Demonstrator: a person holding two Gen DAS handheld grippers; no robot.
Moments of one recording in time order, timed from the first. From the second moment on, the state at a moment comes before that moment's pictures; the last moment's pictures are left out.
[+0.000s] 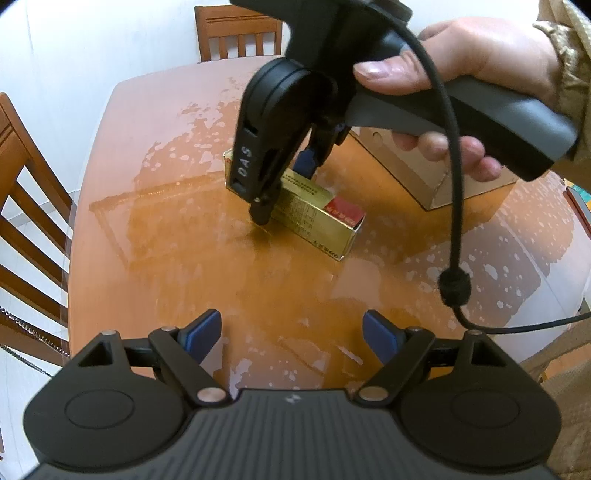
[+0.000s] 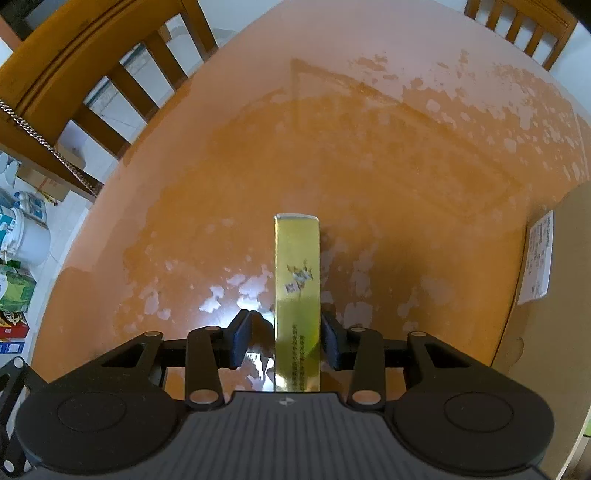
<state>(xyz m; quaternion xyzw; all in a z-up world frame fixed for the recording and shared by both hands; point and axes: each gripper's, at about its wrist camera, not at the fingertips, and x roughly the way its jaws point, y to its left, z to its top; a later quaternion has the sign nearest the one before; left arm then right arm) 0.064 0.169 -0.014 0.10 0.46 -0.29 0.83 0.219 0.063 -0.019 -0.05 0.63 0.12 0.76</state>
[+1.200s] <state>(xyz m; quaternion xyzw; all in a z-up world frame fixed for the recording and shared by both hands) 0.062 0.155 -0.020 0.12 0.46 -0.29 0.83 0.175 0.040 -0.010 -0.06 0.64 0.14 0.75</state>
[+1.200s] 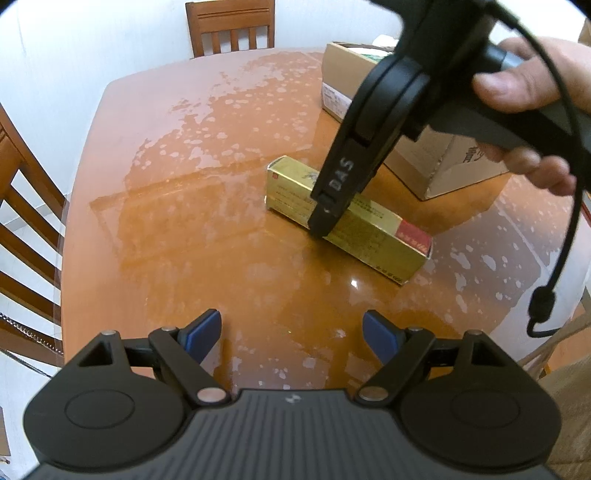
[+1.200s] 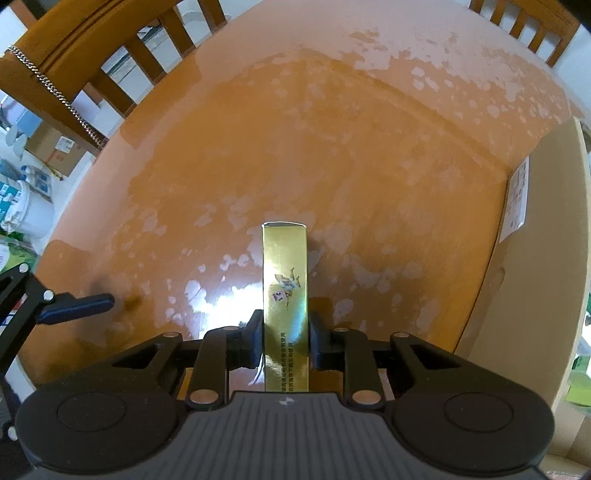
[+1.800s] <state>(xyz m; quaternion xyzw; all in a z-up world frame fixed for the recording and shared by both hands) 0.056 0.103 0.014 0.10 0.46 -0.28 0.84 0.168 -0.087 0.104 0.19 0.54 0.25 0.78</state>
